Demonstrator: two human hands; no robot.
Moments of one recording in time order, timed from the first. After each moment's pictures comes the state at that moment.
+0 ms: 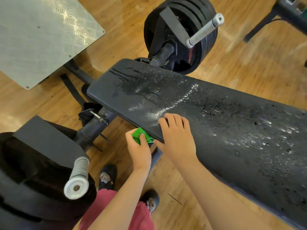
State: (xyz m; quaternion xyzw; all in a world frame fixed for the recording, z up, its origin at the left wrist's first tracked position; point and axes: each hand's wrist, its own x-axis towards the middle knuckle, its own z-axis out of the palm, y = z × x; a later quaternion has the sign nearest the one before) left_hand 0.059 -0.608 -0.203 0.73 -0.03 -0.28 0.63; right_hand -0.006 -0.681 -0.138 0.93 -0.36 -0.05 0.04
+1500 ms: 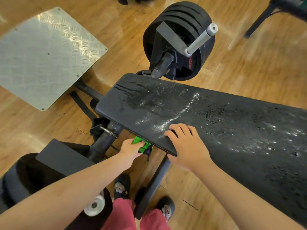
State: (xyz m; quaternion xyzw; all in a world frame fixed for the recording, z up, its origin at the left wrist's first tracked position) left_hand 0.159 -0.617 -0.204 0.70 0.04 -0.59 0.41; right_hand -0.021 -0.700 -0.129 0.95 -0.30 -0.07 -0.03
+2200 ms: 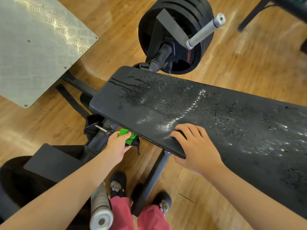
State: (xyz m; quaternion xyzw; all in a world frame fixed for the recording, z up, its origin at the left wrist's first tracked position) left_hand 0.208 -0.622 -0.223 0.65 0.14 -0.57 0.49; right_hand -0.018 -0.697 -0.126 0.94 -0.32 -0.09 -0.03
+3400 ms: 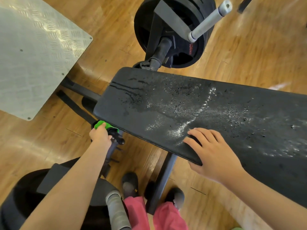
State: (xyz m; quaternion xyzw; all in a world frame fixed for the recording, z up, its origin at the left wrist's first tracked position) left_hand 0.309 -0.656 -0.265 0.70 0.29 -0.39 0.52; right_hand -0.018 -0.697 -0.128 0.94 -0.31 -0.10 -0.03
